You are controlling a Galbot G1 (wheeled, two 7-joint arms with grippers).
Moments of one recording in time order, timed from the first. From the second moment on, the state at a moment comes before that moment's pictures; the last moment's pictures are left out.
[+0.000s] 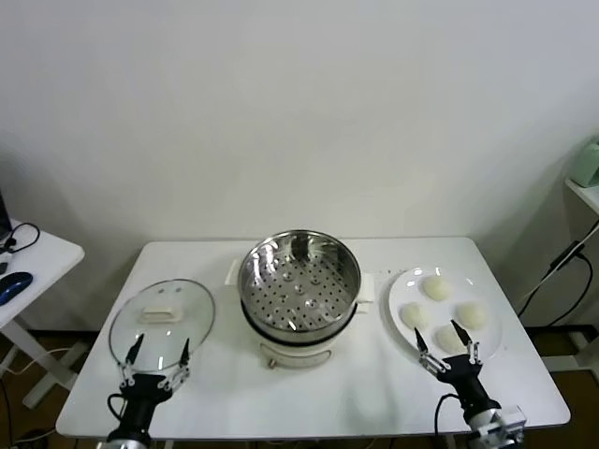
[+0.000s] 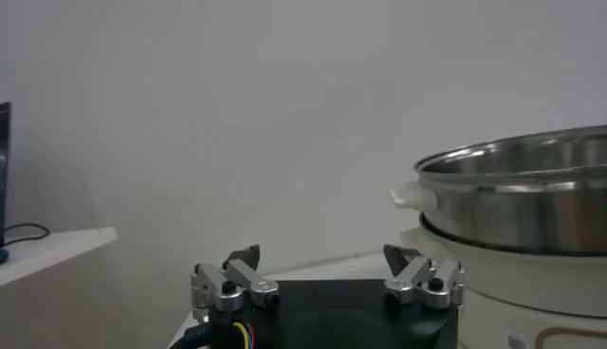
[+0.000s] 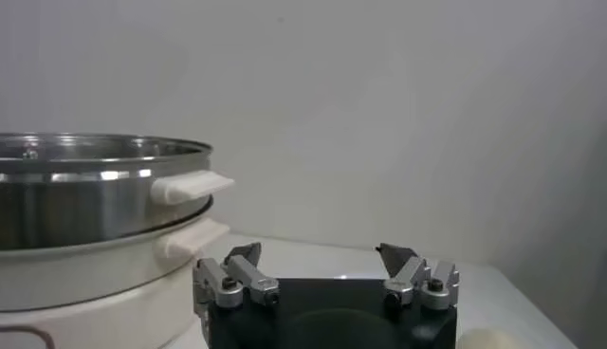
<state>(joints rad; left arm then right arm) 1.75 -1.48 -0.72 -2.02 0.00 -0.18 0.10 -1.57 1.18 0.67 1.88 0.26 0.08 -0.18</state>
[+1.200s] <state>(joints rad) 1.75 -1.48 -0.69 -2.05 -0.02 -0.17 0.07 -0.11 0.66 -0.42 1.01 -0.13 0.11 -1.08</state>
